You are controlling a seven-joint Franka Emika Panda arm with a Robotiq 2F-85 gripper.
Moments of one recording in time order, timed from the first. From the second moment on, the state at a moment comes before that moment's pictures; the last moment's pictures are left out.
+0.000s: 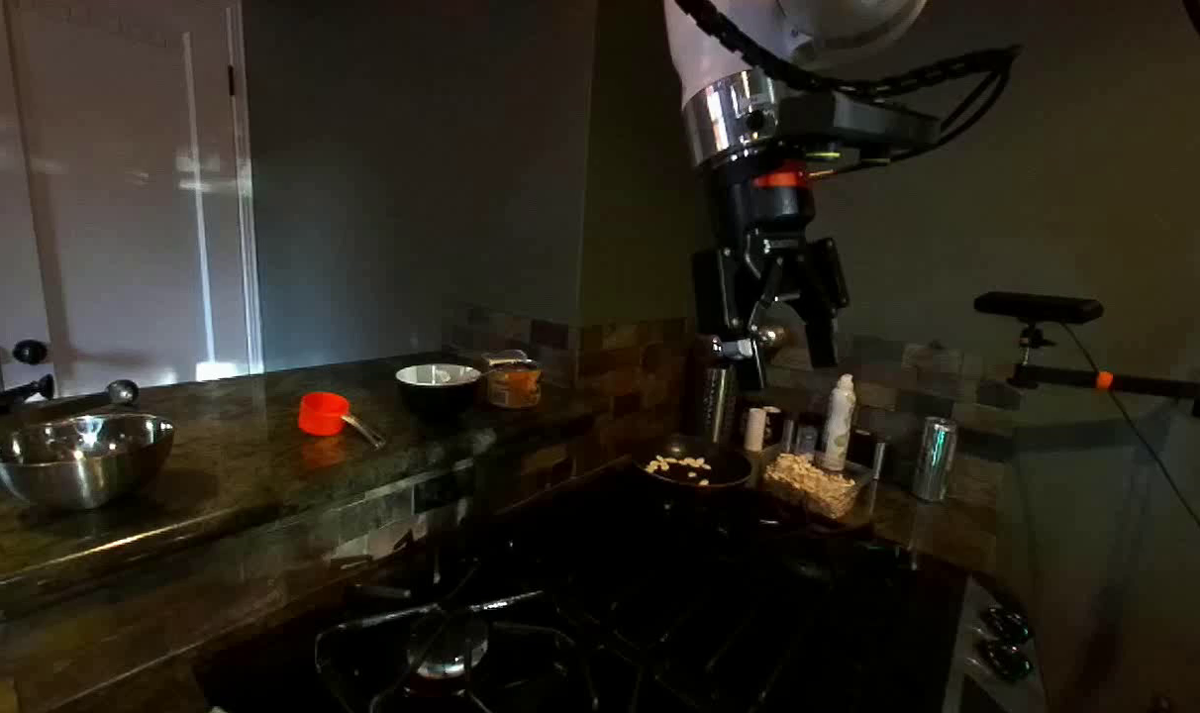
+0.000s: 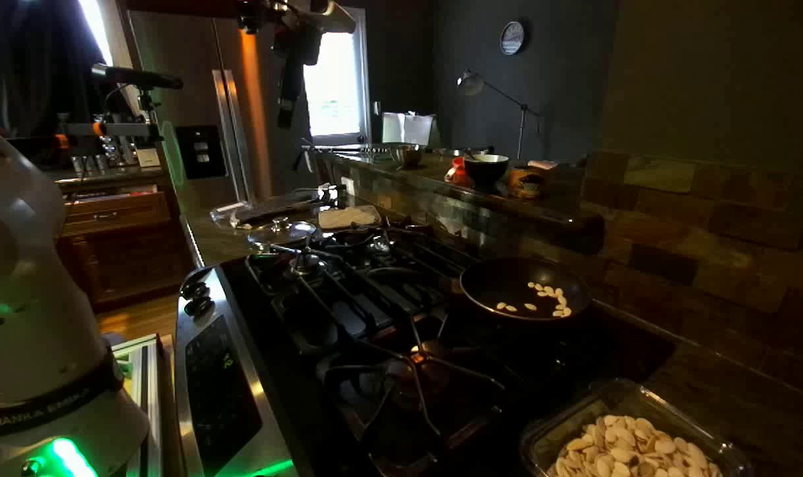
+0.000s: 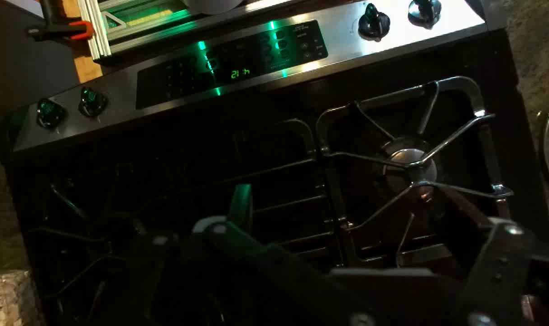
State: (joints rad) arm 0.01 -0.38 0.20 -2.07 0.08 1.40 0.44
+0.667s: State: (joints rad) arm 0.14 -0.26 0.24 -2.10 0.16 1.85 0.29
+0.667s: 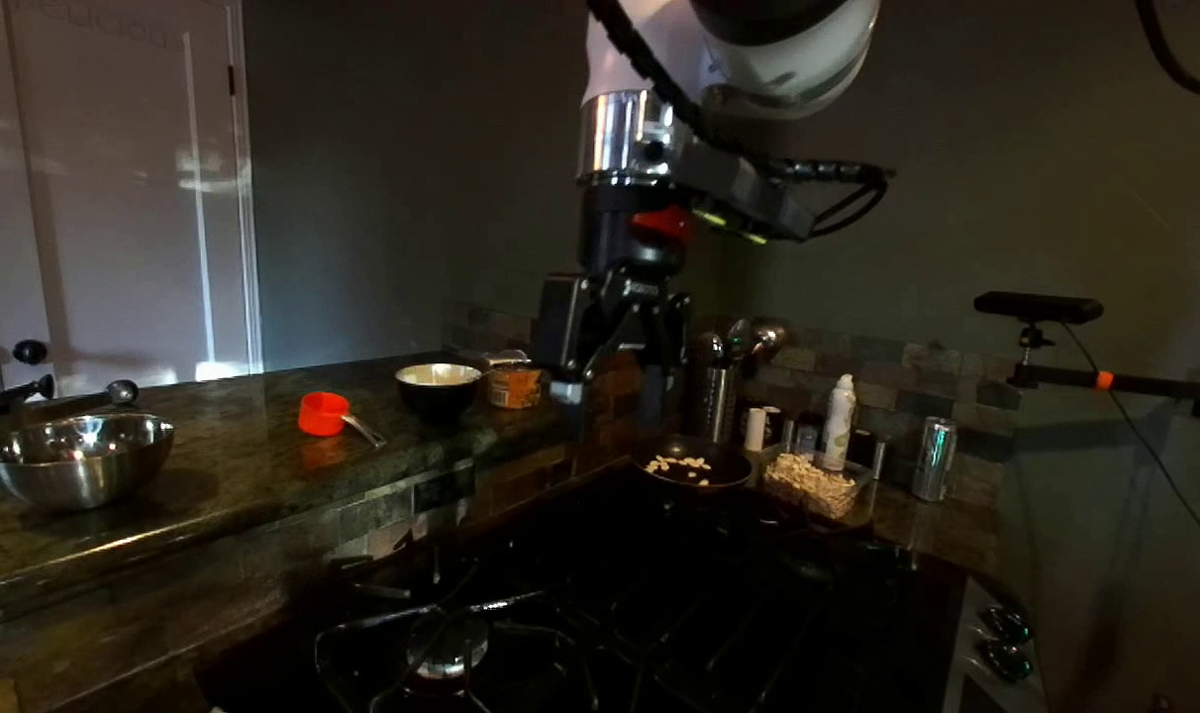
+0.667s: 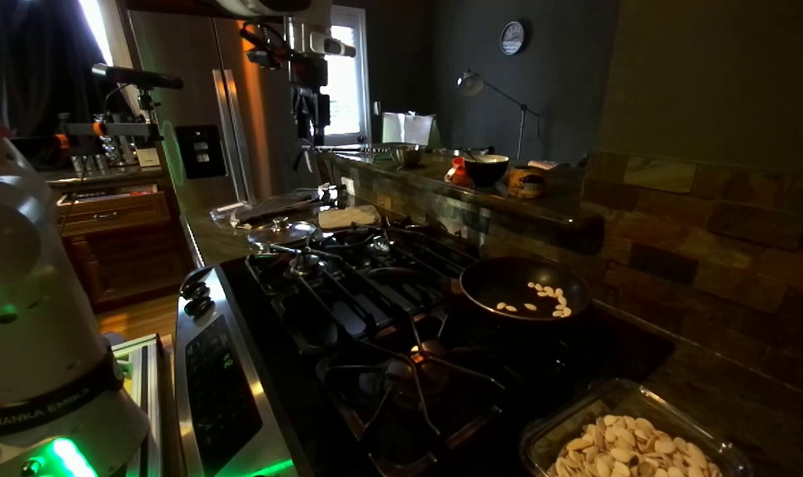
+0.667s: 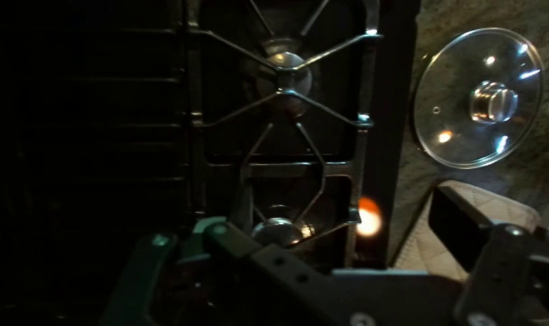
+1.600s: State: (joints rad) arm 0.28 -0.15 0.28 -2.10 0.22 1.97 -0.12
